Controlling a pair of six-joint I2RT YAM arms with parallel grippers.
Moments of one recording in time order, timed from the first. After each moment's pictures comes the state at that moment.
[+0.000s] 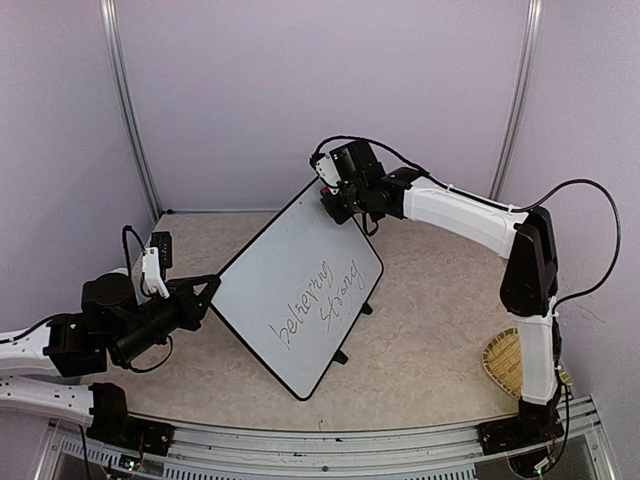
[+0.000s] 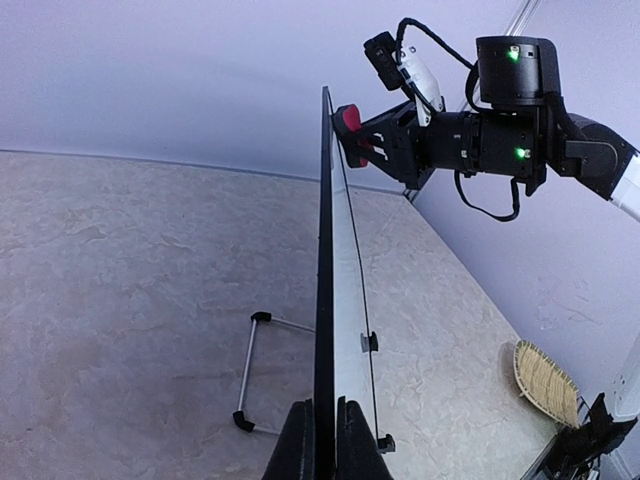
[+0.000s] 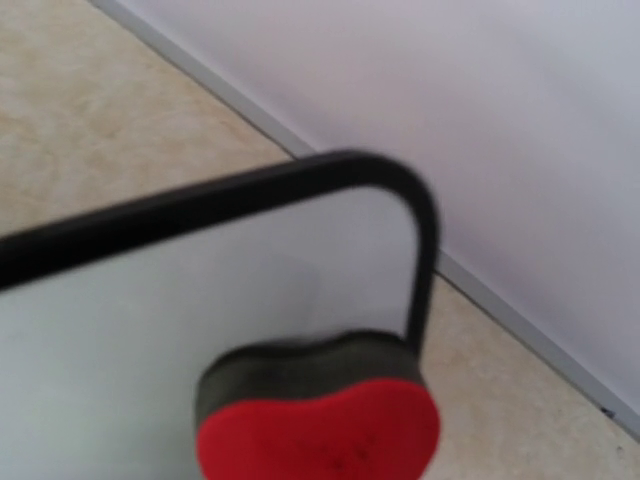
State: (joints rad) left arm -1.14 0.68 0.52 -0.02 -0.55 -0.55; right arm 0.78 2.12 2.01 -0.46 0.38 -0.21
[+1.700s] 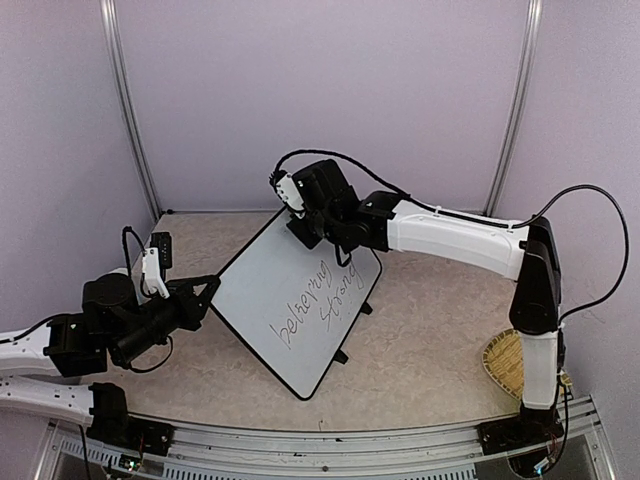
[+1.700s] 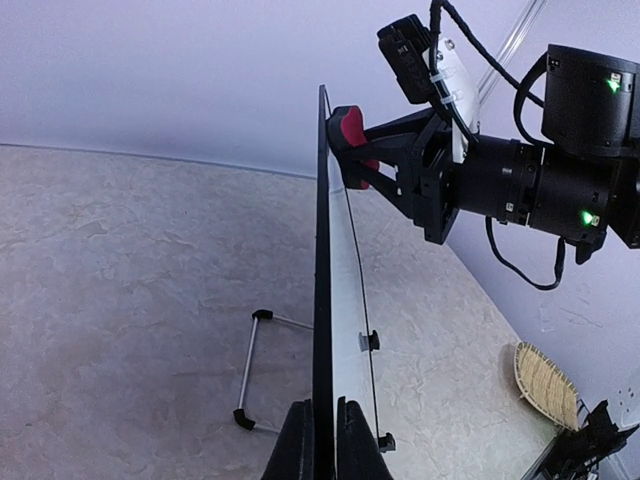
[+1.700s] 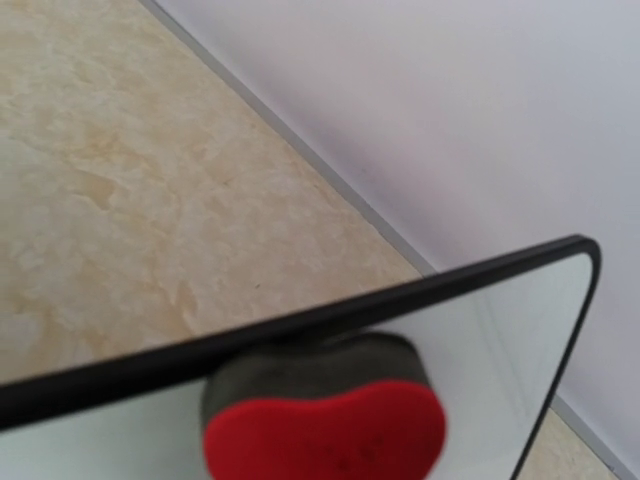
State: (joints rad) left arm -1.14 0.69 0.51 -0.02 -0.56 -0.57; right arm 0.99 2.06 1.91 -0.35 0.52 -0.27
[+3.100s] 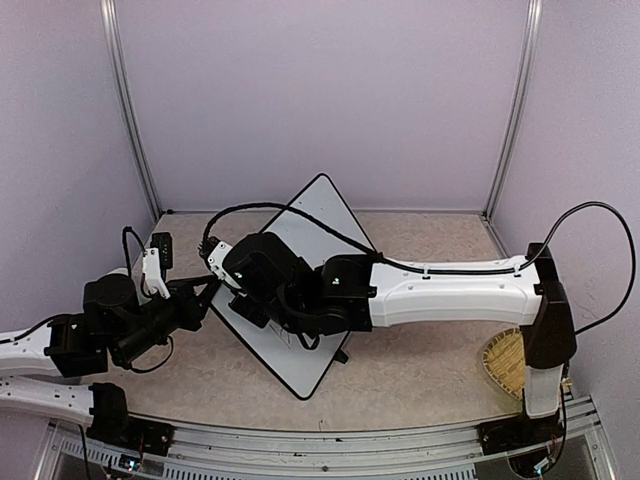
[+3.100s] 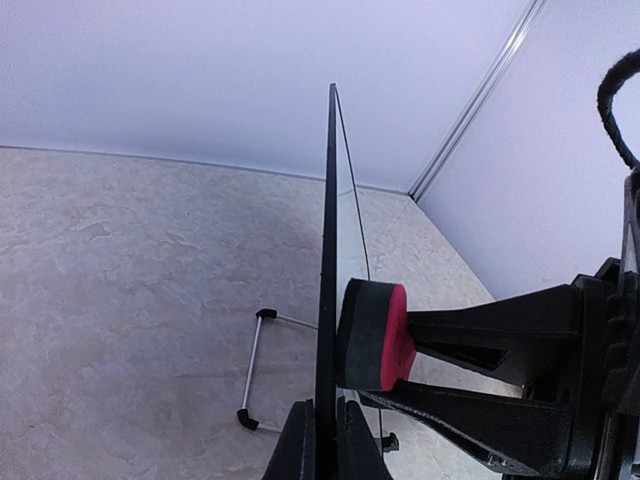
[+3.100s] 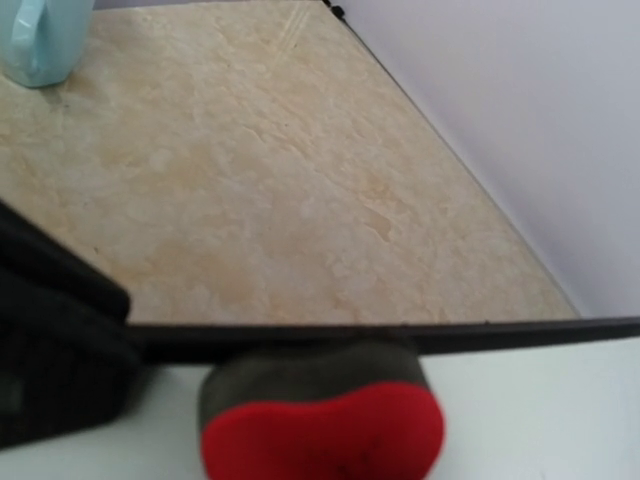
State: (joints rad) left arm -1.14 0.70 0.51 -0.02 -0.56 -0.56; right arm 1.36 2.03 1.85 -0.37 0.64 -0.18
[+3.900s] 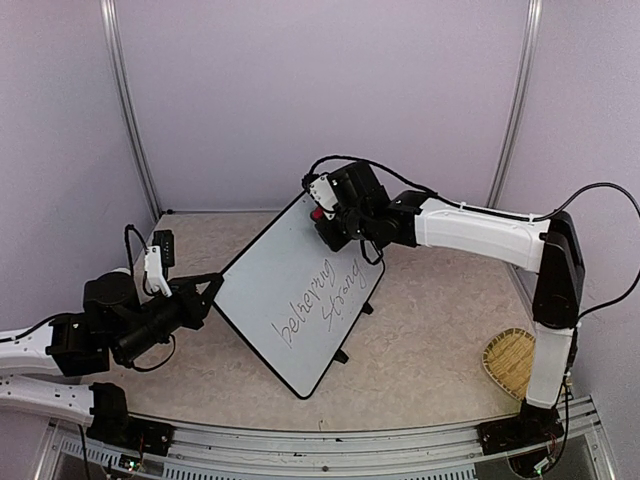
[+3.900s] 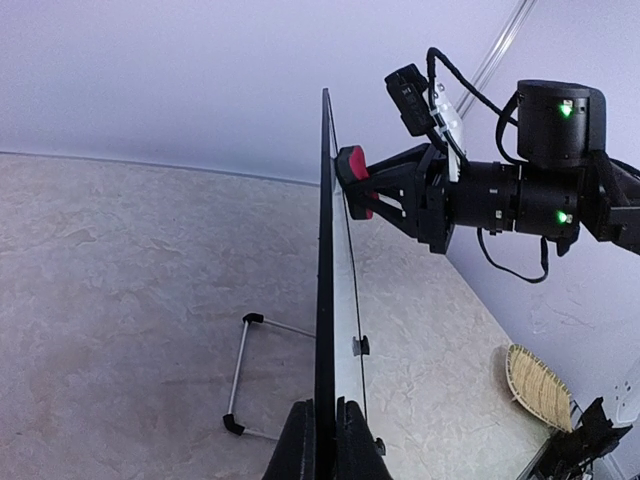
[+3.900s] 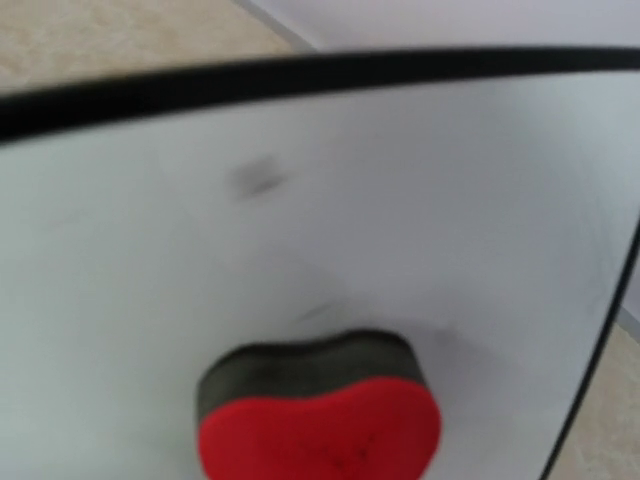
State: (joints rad) left arm -1.14 0.71 0.52 0.02 -0.55 -0.56; right arm 0.90 1.94 1.70 -0.34 0.37 -0.14
